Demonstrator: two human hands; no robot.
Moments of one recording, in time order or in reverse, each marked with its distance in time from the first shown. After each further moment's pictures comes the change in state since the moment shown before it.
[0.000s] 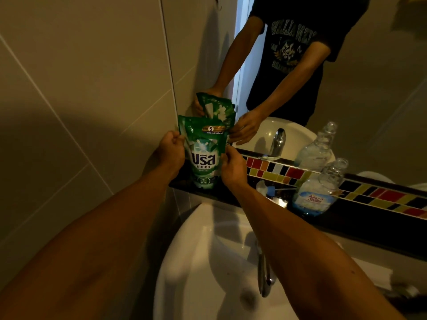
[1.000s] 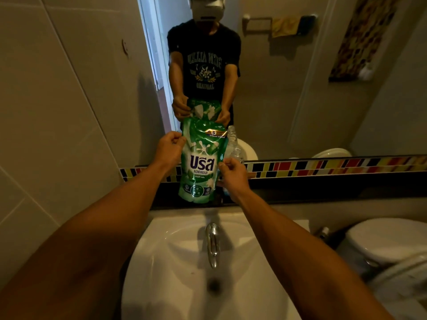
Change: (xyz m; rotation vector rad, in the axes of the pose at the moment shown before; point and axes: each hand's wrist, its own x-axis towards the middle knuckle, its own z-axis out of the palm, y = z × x) left_hand -0.110 0.123 0.087 -0.132 -0.526 0.253; right_hand -0.106 0.001 -0.191 0.470 0.276 0.221
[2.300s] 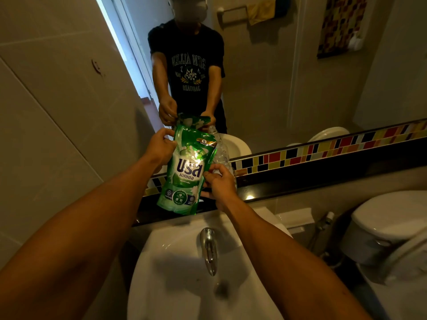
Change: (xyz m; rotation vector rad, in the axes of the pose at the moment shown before) left_hand 0.011 0.054 0.047 0.295 -0.101 -0.002; right_hand -0.007 0.009 -0.017 0.422 -0.051 0.190
